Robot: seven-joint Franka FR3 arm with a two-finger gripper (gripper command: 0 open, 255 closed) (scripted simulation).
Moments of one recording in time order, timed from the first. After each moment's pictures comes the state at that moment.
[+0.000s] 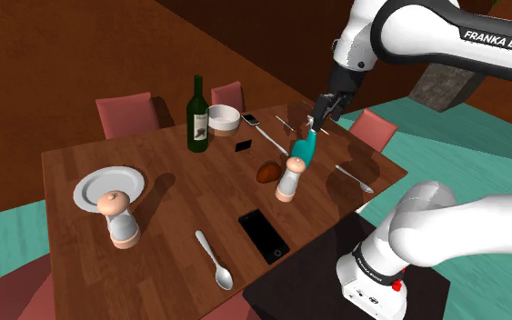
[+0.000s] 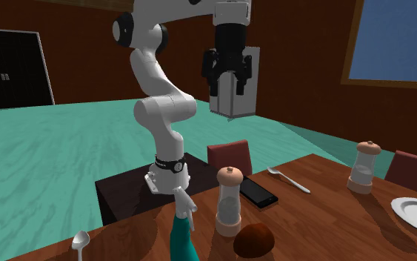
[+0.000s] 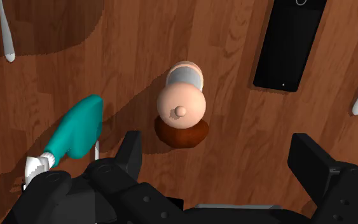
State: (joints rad) arm 0.02 -0.78 0.01 -2.40 -0.03 1.62 0.08
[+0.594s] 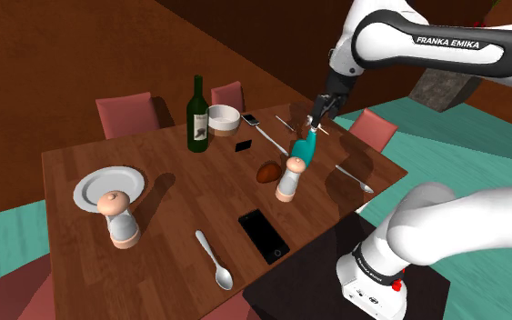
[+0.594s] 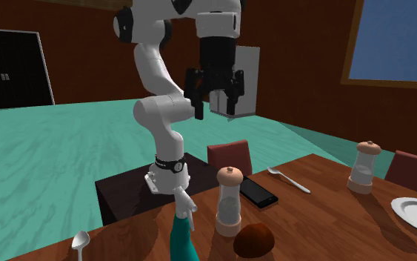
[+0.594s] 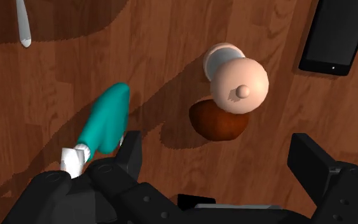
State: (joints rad) arm -0.03 -0.66 -0.12 -2.41 -0.11 1.77 -0.05
